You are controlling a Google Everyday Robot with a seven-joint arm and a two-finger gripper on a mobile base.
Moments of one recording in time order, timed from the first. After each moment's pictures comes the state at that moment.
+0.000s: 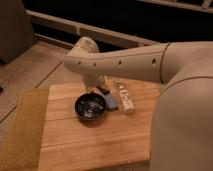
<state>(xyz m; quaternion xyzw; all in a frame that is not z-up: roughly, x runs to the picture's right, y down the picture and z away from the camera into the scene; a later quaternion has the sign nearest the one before) -0.007 -0.009 0.703 -0.09 0.22 0.66 0.71</state>
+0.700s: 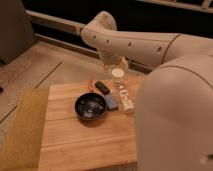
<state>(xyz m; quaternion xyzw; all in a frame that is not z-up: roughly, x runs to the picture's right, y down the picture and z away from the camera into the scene) 0.045 -0.120 0.728 -0.04 0.24 0.64 0.72</state>
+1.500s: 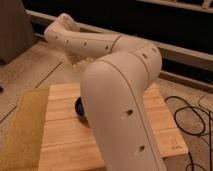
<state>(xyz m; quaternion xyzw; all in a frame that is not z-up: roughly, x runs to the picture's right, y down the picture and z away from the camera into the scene) -0.141 -0.113 0.782 -0.12 0.17 0.50 0.84</state>
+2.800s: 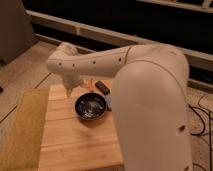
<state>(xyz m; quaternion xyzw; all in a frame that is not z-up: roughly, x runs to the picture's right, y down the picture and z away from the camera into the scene) -0.124 0.004 0.756 -0.18 0.15 0.53 0.81</state>
